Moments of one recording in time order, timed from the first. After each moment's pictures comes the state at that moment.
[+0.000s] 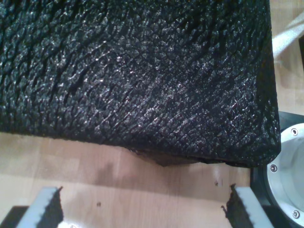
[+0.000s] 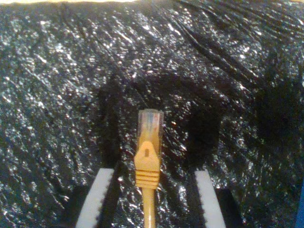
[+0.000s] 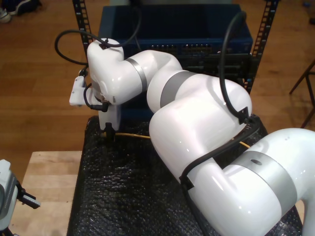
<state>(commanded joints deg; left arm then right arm) 40.7 -27.0 -31.5 -23.4 86.1 -231.9 39.5 46.1 -113.2 1.0 63.3 -49.8</state>
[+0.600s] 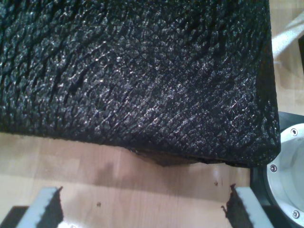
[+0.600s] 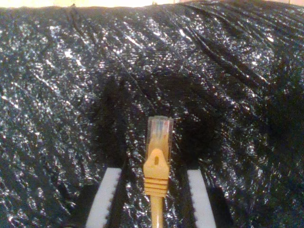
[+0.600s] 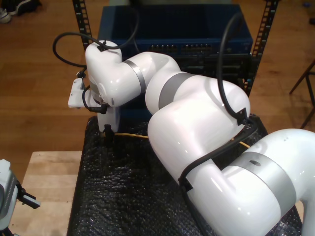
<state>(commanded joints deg) 40.7 -27.0 -31.5 -23.4 86.1 -231.9 39.9 46.1 -113.0 0.8 63.2 -49.7</state>
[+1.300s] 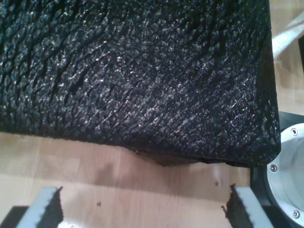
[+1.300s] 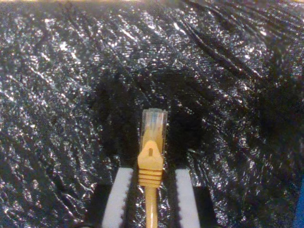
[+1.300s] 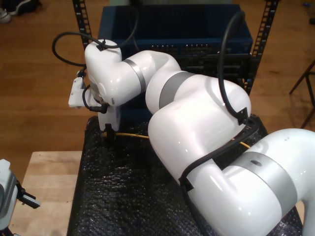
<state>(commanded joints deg) 40.7 -26.9 -31.6 -23.4 86.1 -231.9 39.9 45.8 -113.0 -0.3 63.3 -49.4</state>
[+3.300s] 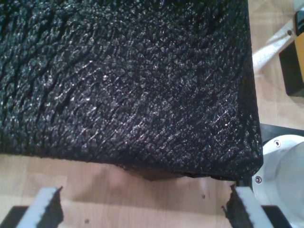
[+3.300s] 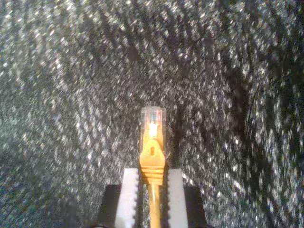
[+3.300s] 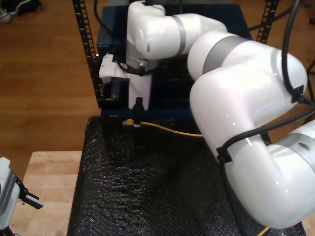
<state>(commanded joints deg) 40.5 -26.1 -33.1 -23.6 89.9 -231.9 28.4 36.4 -112.4 15.2 83.7 -62.9</state>
